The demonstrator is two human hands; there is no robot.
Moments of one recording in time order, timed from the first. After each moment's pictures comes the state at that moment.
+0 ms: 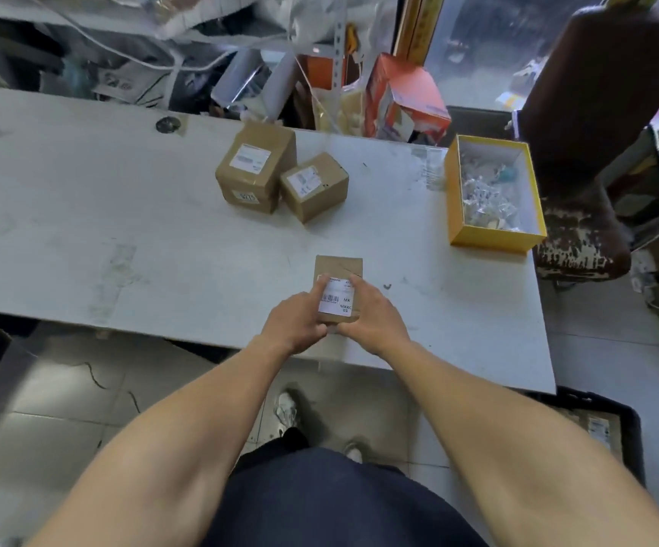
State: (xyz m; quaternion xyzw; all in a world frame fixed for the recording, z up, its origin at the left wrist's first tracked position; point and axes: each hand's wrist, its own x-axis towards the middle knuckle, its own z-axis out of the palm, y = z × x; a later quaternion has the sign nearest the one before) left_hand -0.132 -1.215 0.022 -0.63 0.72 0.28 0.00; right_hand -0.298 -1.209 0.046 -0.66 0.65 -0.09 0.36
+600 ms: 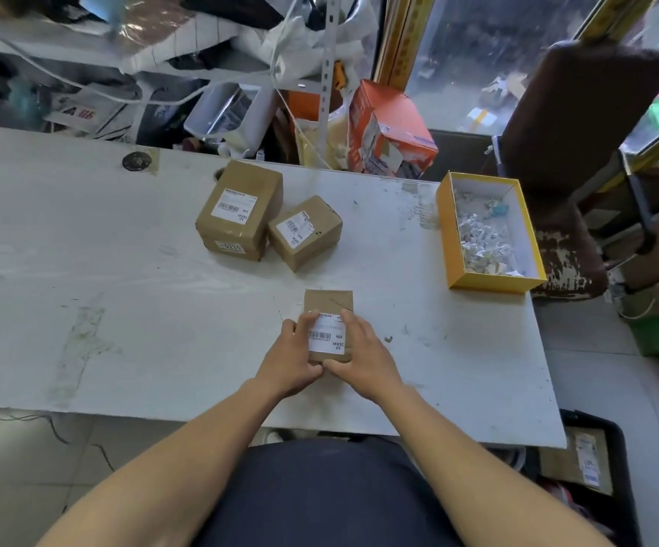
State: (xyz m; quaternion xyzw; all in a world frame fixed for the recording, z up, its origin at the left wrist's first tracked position) left_hand -0.114 -1.277 -0.012 -0.60 0.67 0.41 -0.13; right_hand -0.280 -1.266 0.021 -0.63 0.67 -0.07 0.38
